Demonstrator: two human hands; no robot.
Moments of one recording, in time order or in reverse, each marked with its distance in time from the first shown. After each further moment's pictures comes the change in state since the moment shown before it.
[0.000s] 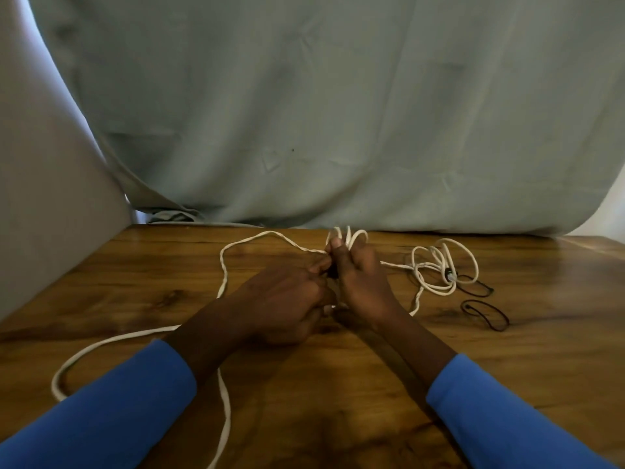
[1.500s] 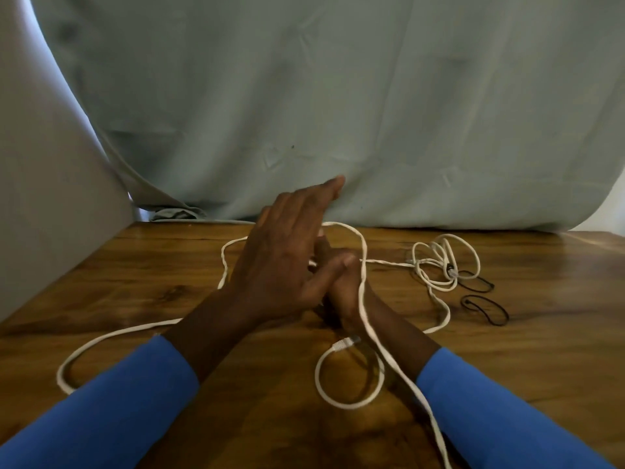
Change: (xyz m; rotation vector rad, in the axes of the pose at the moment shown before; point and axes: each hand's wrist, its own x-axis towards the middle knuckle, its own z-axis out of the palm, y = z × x) left_hand 0.010 0.017 -0.028 -0.119 0.605 -0.158; right_hand 0.000 0.000 0.022 0.085 -0.083 0.282
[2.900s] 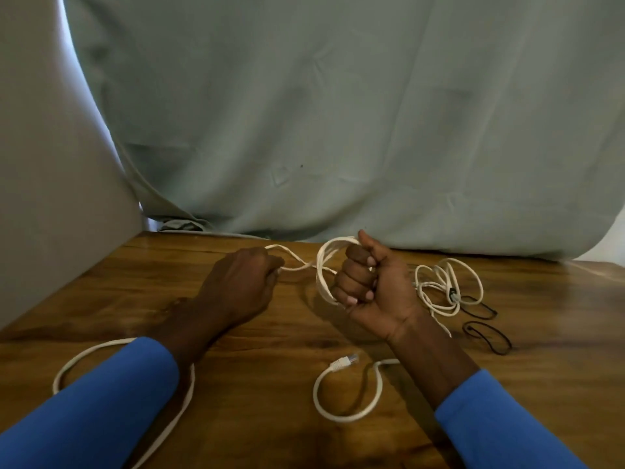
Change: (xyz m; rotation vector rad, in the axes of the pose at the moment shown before) left_hand -0.034 -0.081 0.007 0.276 -0.304 -0.281; right_hand 0.005 -0.027 -0.042 0.885 -0.451 0.133
